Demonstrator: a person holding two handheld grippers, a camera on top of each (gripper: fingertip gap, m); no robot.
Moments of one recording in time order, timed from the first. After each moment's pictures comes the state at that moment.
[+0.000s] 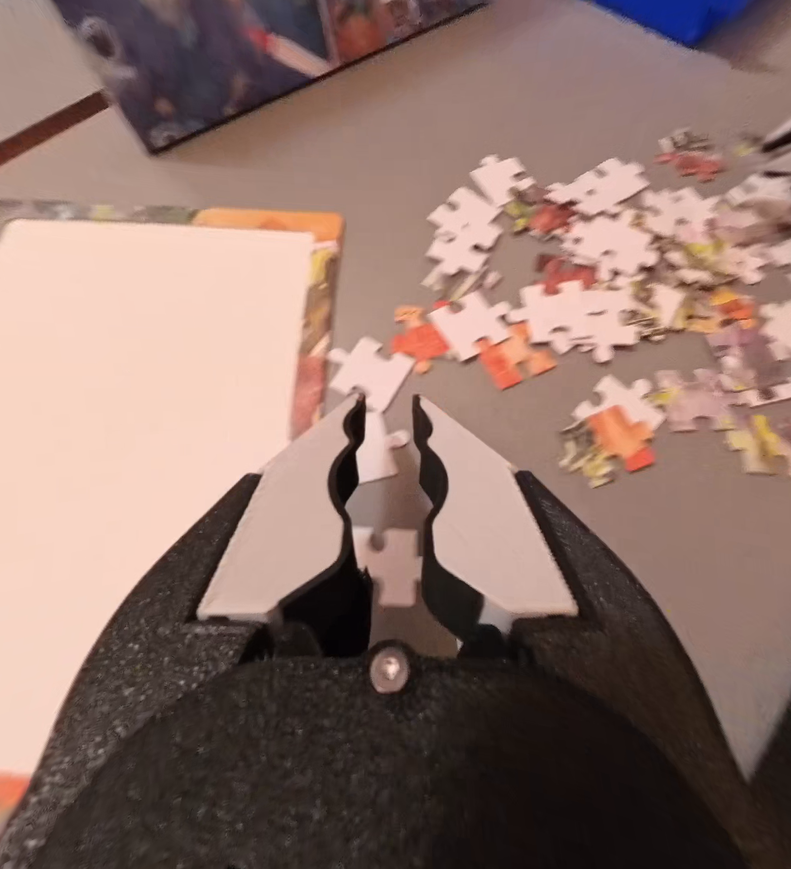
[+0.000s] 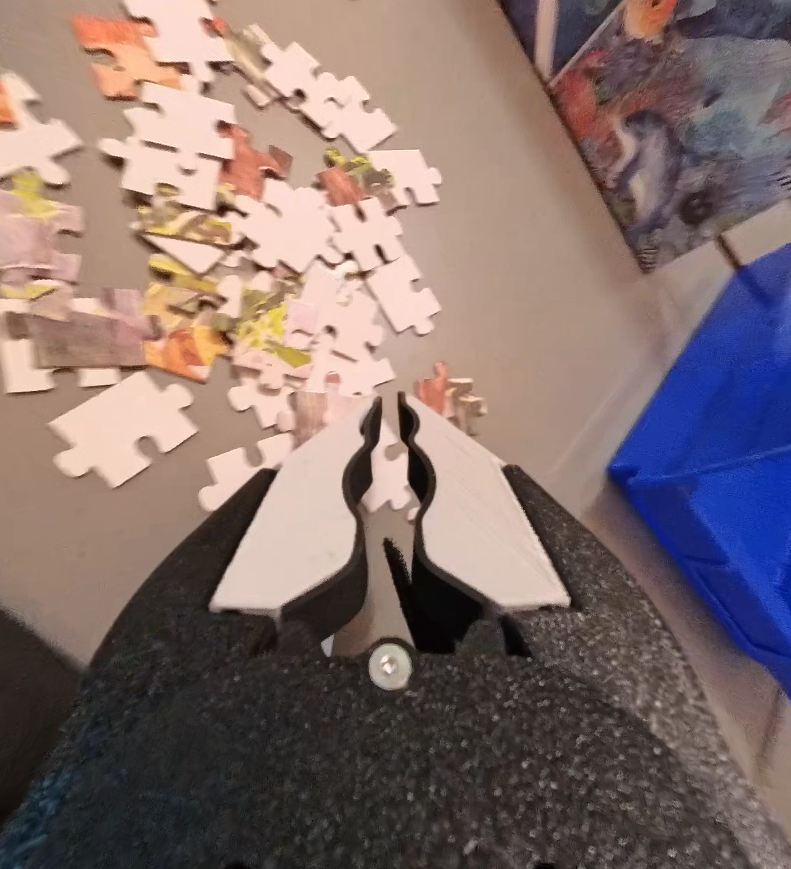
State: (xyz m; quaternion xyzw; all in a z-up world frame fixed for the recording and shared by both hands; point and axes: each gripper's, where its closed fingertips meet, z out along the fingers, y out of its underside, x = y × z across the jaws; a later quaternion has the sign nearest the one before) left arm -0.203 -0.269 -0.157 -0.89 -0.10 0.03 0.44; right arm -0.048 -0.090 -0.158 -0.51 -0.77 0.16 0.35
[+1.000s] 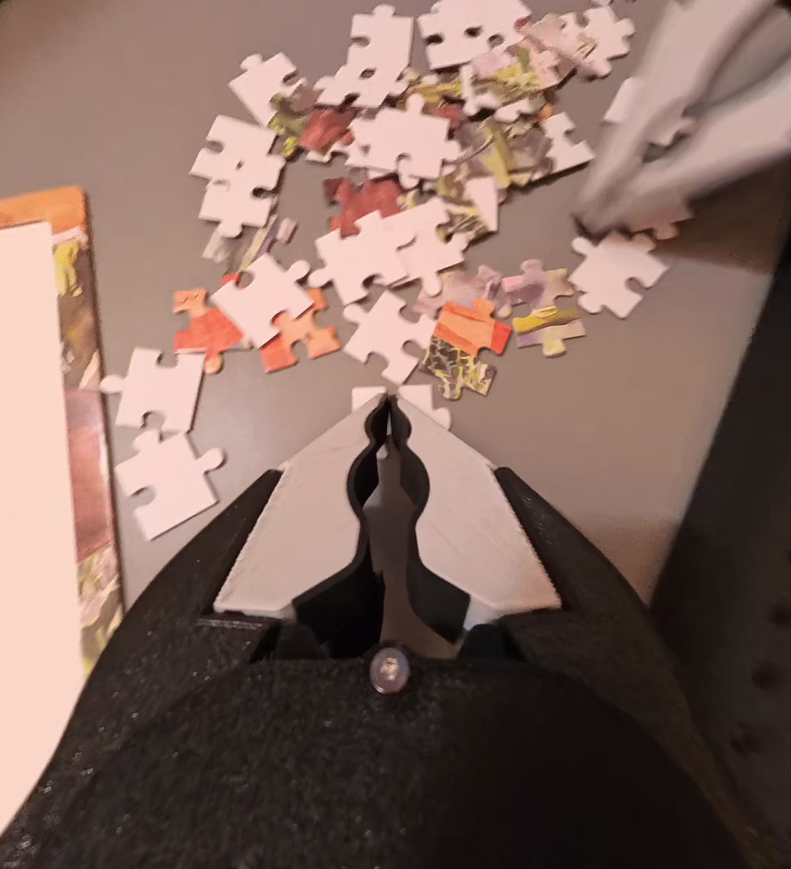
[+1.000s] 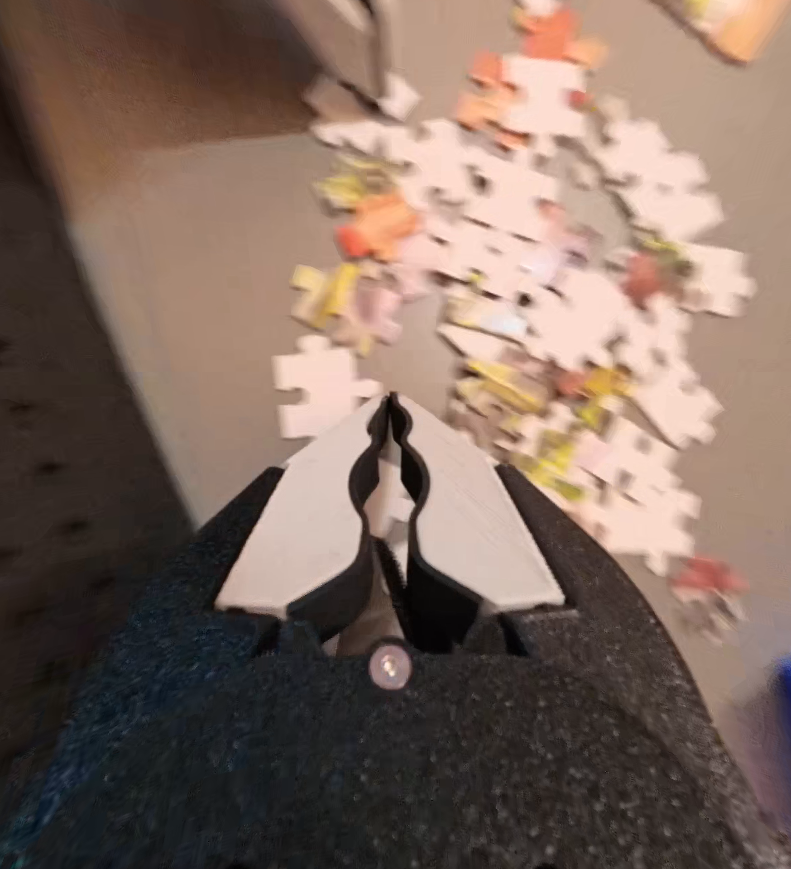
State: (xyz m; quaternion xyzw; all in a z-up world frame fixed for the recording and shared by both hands) left arm -0.128 -0.265 -0.180 -0.93 0.02 -0.01 0.37; right arm -0.043 -0.185 -0.180 -0.40 -0.87 0.21 0.18
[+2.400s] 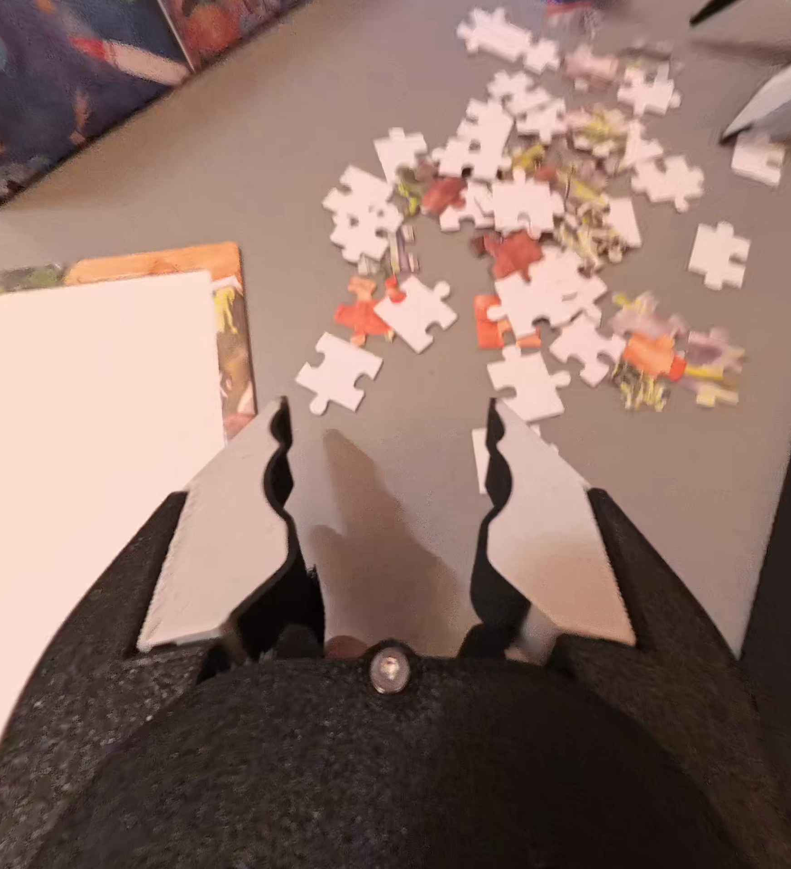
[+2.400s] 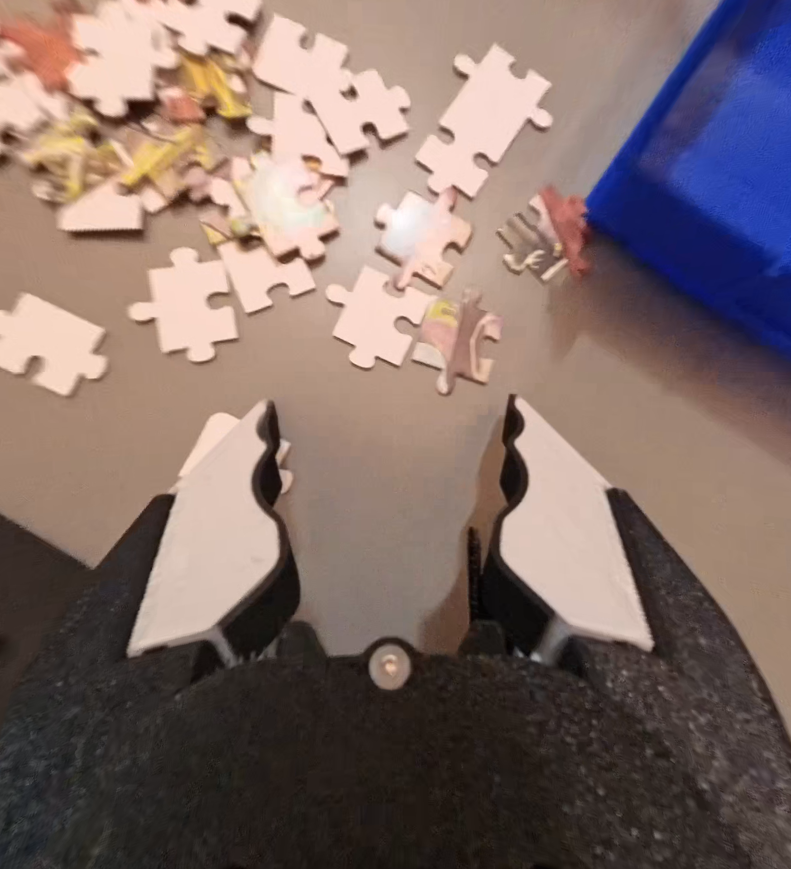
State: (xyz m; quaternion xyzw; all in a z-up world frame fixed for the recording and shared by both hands) left arm -0.183 -0.252 -0.154 -0.91 -0.01 -0.03 0.42; right arm 0.022 -0.017 -0.181 -0.66 -0.68 0.21 0.24
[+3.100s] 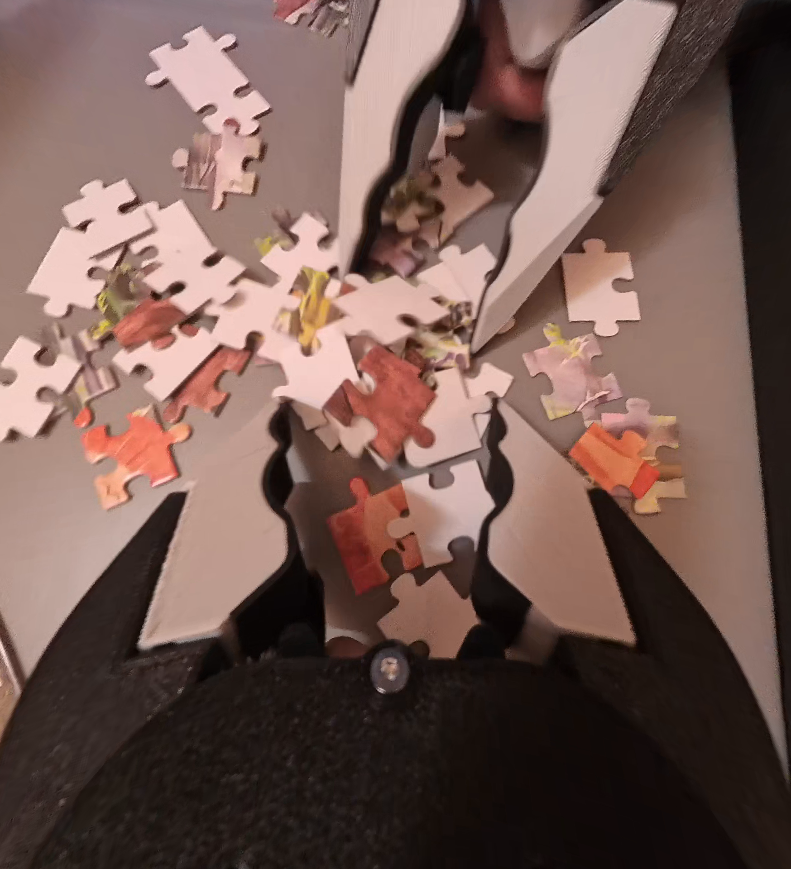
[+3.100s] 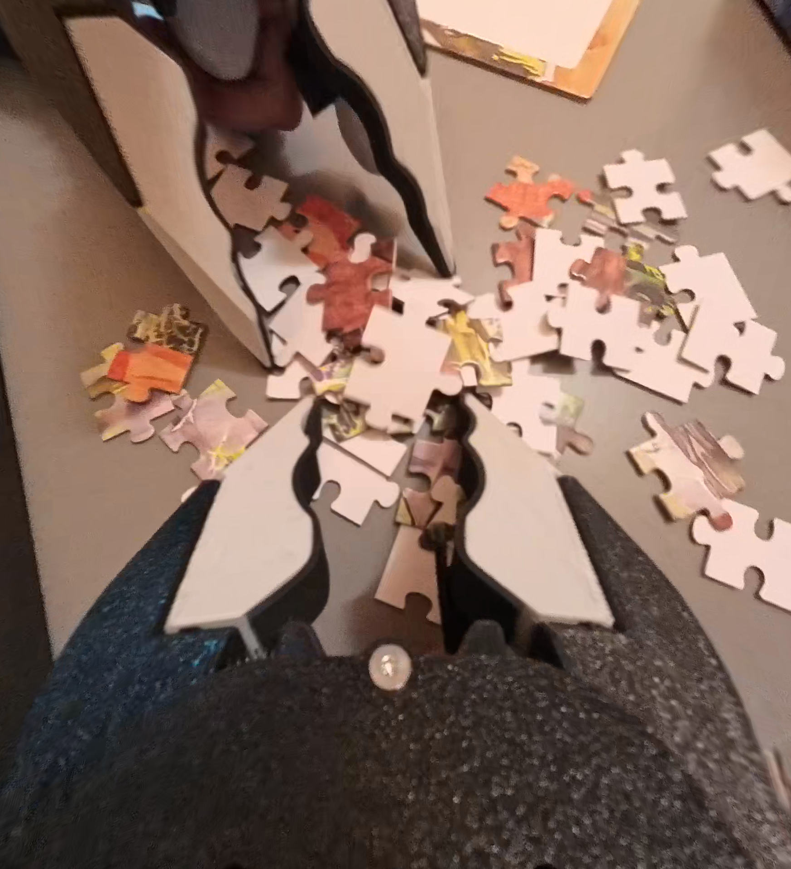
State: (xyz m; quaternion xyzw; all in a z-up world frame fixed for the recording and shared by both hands) left arm -0.096 -0.166 -0.185 -0.90 0.18 -0.08 0.38; right arm -0.084 -0.141 -0.183 -0.41 -0.82 0.36 0.17
